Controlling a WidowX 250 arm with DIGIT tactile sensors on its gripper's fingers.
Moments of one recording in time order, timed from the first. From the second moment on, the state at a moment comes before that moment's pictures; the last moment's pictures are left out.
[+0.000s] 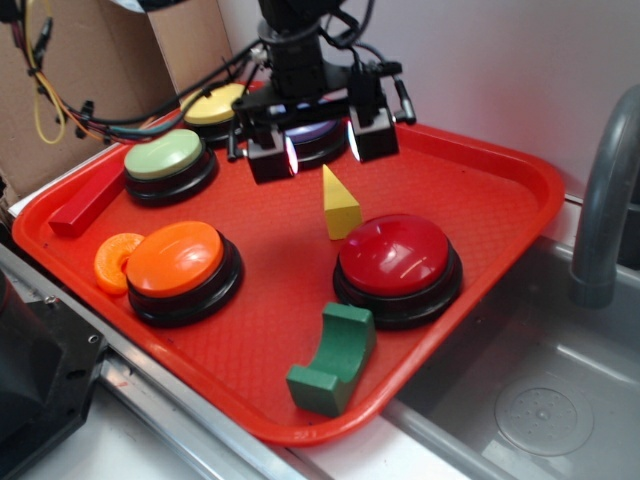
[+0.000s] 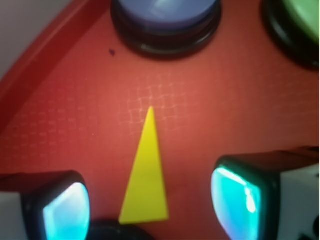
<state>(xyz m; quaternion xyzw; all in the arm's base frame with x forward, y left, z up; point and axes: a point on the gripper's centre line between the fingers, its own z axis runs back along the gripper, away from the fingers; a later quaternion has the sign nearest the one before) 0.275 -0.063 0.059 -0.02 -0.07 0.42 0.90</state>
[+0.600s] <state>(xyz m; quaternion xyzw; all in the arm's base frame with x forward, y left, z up) 0.279 -0.063 0.019 0.00 -0.05 0.43 0.90</state>
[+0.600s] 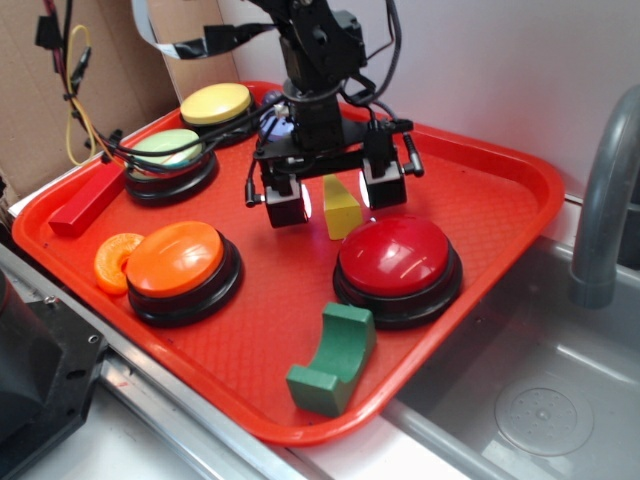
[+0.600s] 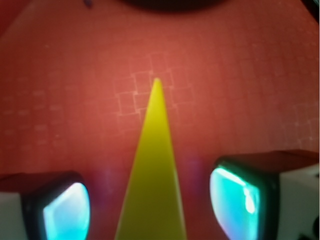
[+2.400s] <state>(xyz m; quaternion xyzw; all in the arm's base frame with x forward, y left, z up) 0.252 -0.003 0.195 0.00 -0.08 0.12 0.99</state>
